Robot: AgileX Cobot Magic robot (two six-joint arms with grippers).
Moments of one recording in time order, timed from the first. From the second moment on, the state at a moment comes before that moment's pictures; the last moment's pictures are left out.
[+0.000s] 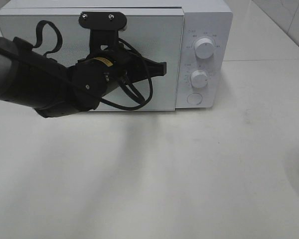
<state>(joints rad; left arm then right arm) -0.75 2.00 -1.10 -0.65 -0.59 0.32 0.16 0.00 -0.51 -0.15 1.04 0.20</state>
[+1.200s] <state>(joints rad) -0.79 1.80 -0.94 -0.72 -0.32 0.49 0.16 0.00 -0.51 -0.15 1.04 0.20</state>
